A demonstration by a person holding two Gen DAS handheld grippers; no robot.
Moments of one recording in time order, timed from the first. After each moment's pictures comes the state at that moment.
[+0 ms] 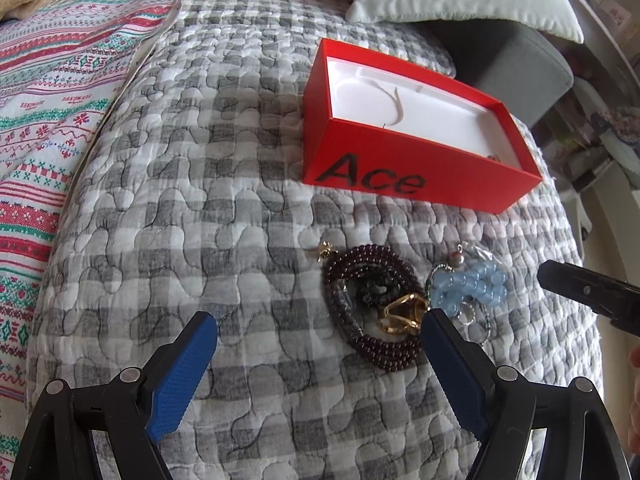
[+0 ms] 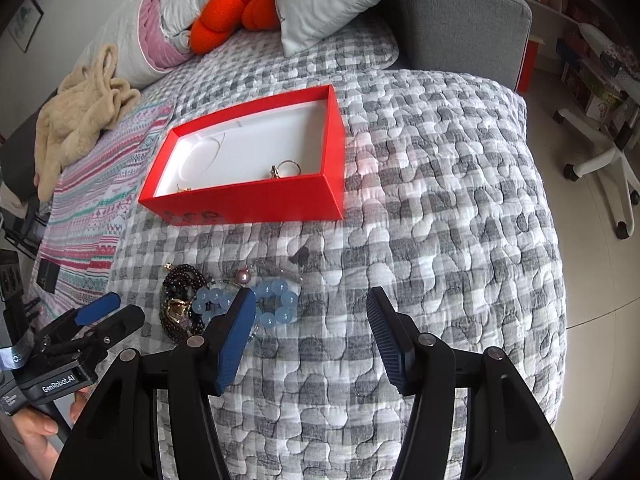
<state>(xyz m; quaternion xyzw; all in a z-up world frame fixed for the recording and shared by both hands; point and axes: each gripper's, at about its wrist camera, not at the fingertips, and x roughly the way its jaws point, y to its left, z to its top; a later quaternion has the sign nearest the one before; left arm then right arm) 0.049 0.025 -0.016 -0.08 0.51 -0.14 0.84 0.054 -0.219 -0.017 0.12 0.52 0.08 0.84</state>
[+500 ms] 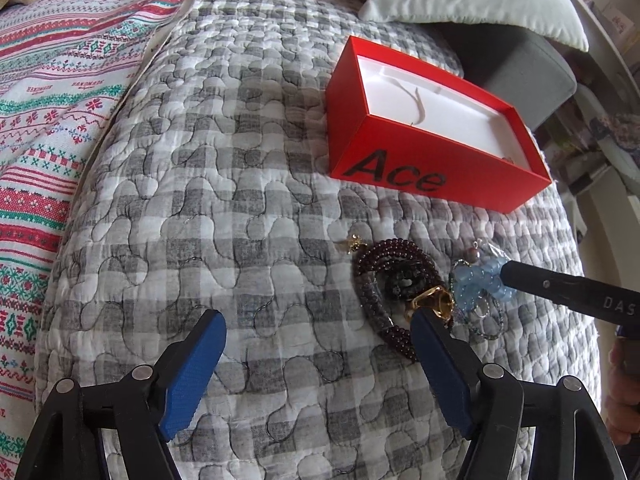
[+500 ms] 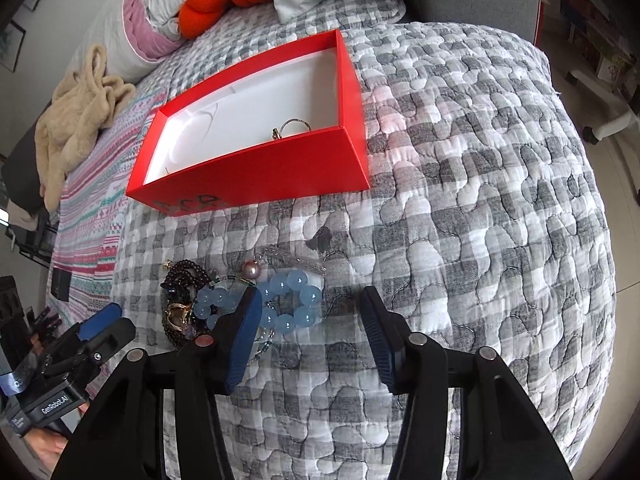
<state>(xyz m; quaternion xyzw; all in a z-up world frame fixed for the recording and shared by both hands) 0.052 0.048 -0.021 -0.10 0.52 -0.15 0.84 0.076 -0.202 -0.046 0.16 0.55 0.09 0.81</state>
